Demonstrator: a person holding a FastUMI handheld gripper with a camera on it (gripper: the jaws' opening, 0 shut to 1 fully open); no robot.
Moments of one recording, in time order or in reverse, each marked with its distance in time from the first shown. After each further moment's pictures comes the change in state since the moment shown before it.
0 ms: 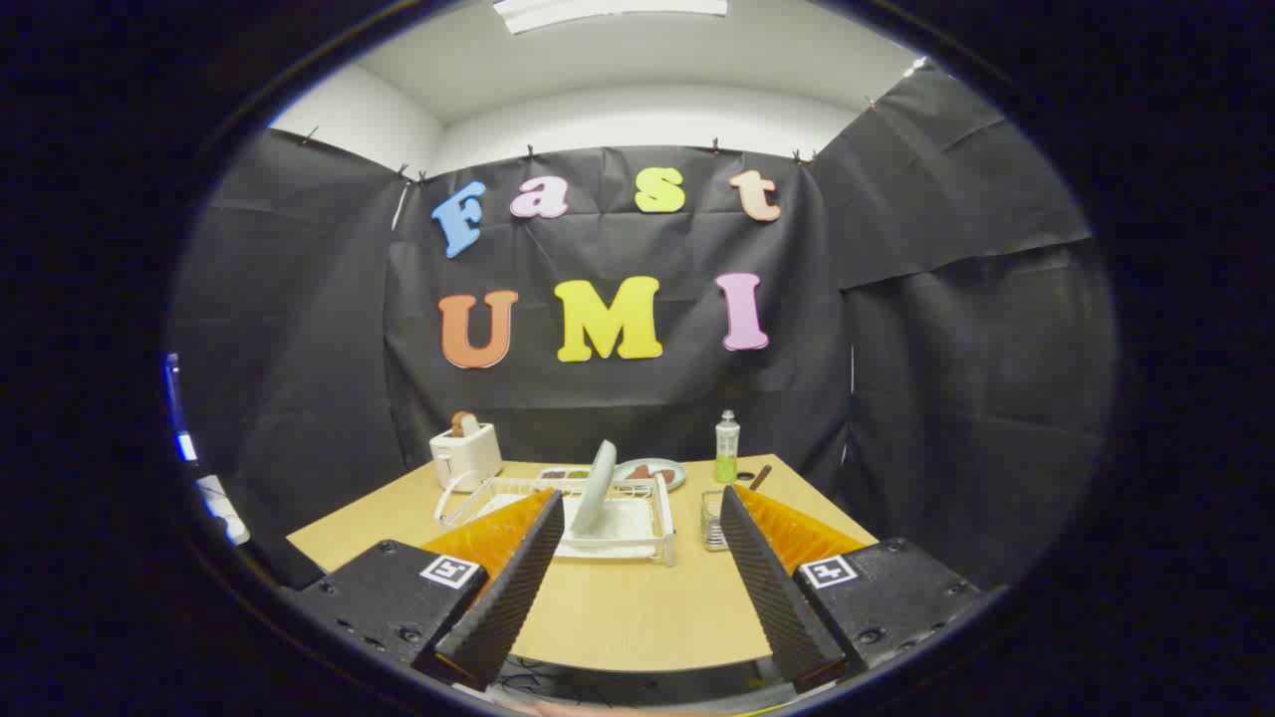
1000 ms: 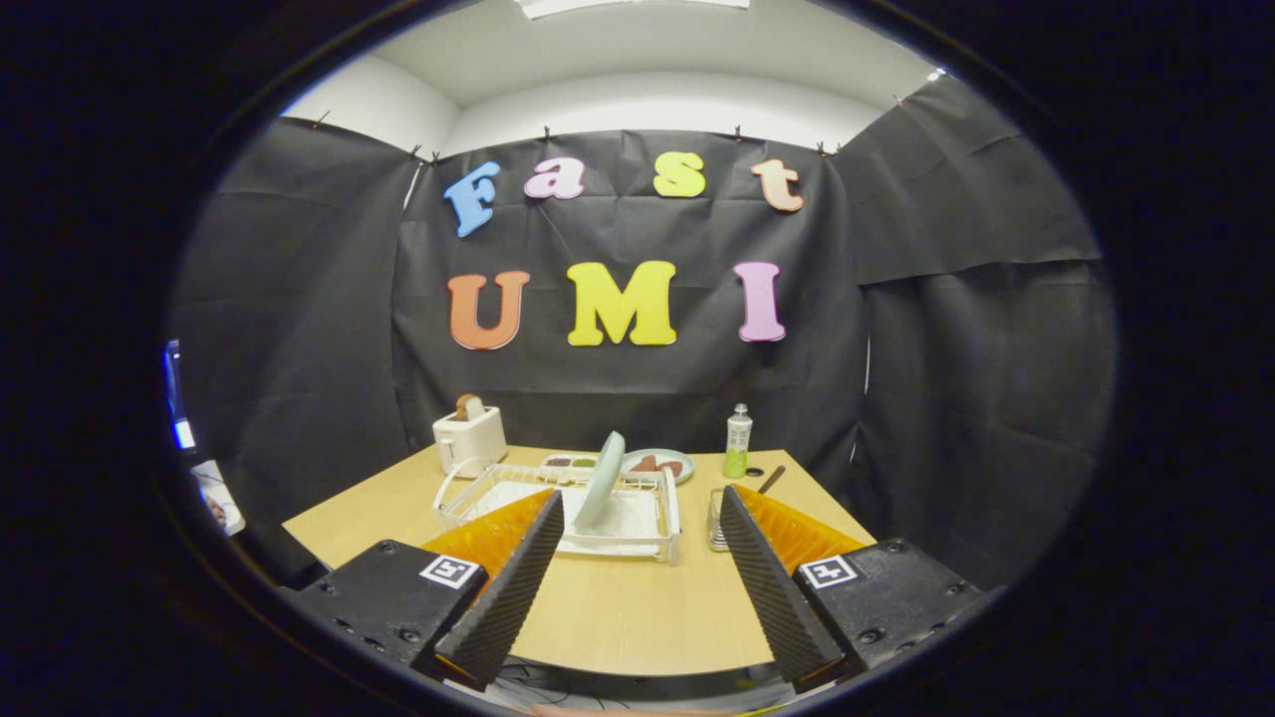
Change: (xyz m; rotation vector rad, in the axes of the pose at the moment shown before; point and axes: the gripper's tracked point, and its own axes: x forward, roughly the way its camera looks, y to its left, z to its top) arm 0.040 0.016 0.000 -0.055 0.071 0.049
